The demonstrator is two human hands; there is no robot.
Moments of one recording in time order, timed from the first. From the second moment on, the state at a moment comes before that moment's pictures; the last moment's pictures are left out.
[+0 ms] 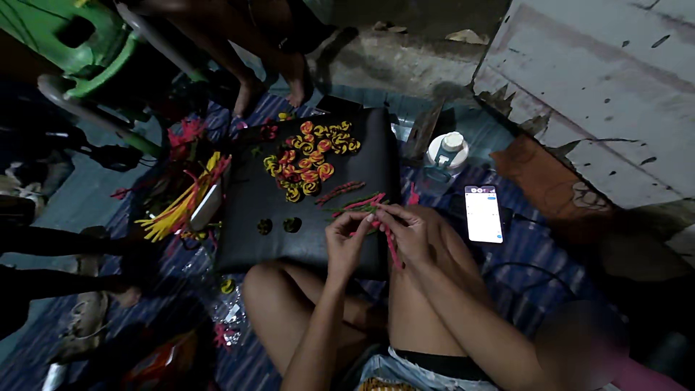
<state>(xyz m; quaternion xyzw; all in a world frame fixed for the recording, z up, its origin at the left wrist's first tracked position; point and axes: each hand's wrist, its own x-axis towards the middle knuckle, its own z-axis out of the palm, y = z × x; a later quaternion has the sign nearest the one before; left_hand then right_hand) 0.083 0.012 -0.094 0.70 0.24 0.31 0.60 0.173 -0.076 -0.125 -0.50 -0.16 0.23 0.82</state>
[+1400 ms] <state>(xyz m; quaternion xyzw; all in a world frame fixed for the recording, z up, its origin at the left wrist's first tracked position) 0.003 0.060 -0.036 0.97 -0.15 0.13 0.10 0.179 -0.086 -0.122 -0.32 -0.44 0.67 0.51</state>
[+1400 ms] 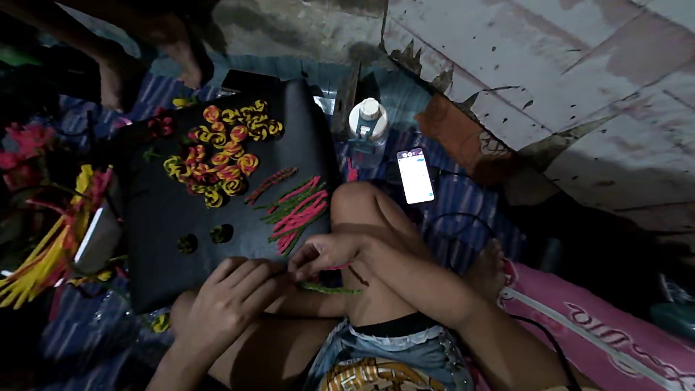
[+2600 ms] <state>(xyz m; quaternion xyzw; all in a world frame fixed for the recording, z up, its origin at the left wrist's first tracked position) 0.025 -0.009 -0.088 0.75 0.30 0.40 0.44 0.137 -0.071 -0.134 -0.64 -0.52 -0.17 0.53</state>
